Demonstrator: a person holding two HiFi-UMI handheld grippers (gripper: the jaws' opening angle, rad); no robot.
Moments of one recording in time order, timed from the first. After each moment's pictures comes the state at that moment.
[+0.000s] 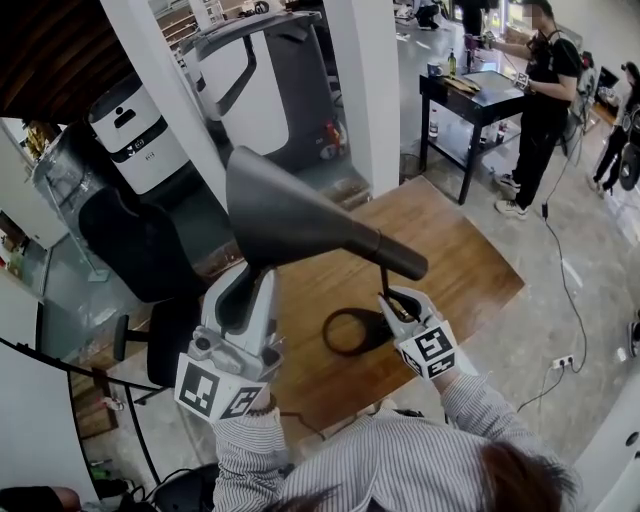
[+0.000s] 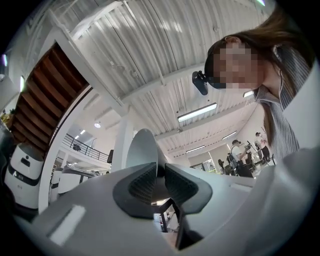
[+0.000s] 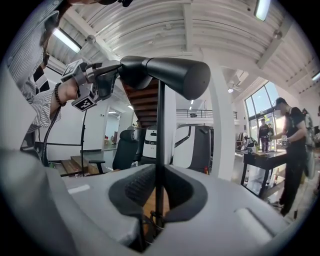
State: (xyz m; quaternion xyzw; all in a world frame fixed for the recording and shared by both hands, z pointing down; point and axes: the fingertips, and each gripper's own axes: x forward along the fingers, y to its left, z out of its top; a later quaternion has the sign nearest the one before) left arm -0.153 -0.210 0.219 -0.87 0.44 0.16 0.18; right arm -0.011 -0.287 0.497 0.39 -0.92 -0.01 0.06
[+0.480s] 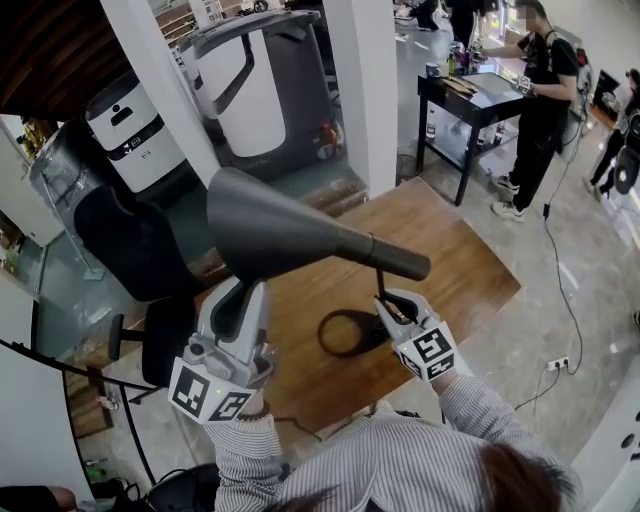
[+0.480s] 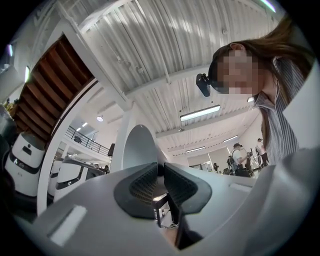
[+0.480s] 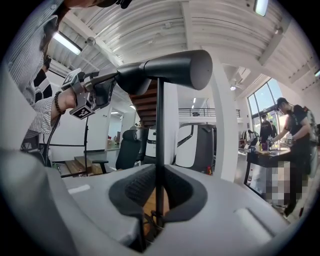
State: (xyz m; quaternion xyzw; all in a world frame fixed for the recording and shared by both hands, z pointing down) left arm -0.165 -0.213 0.243 -0.88 0.44 0.16 0.14; right arm -0.011 -0.288 0.496 0.37 -0.93 0.00 0.06
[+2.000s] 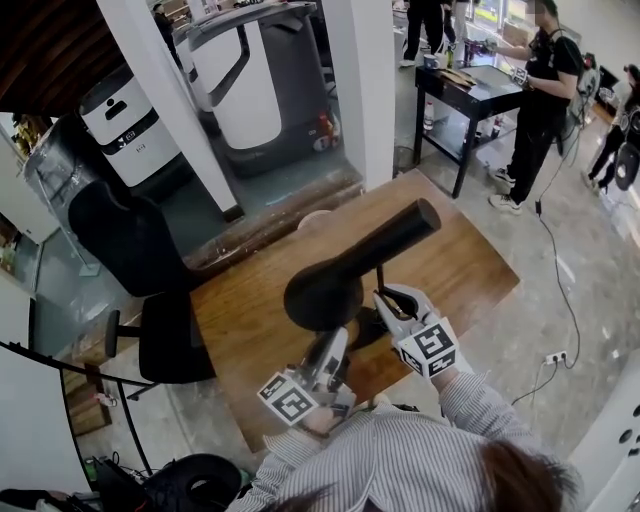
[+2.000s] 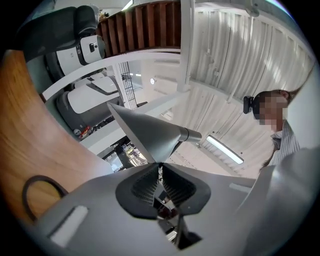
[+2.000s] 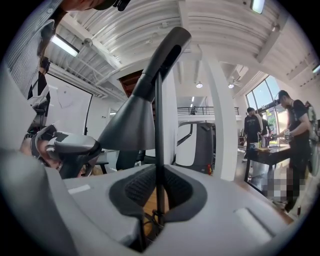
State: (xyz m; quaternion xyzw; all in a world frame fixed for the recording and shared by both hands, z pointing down) left arm -0.092 -0.216 0.470 -0.83 0.36 0.29 -0.31; right arm -0.012 -0.289 0.495 0.37 -0.92 0.01 0.06
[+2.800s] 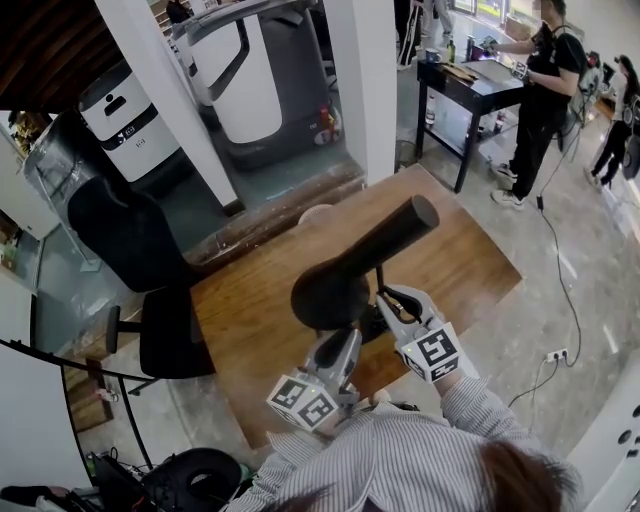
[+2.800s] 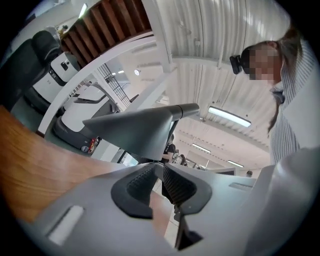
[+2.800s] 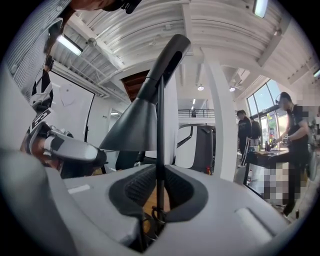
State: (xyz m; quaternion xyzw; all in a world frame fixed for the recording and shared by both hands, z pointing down) left arm -0.063 -0.210 0.483 -0.87 0.42 0.15 -0.22; right arm -0.003 -0.279 0.497 0.37 -0.93 -0.01 0.06
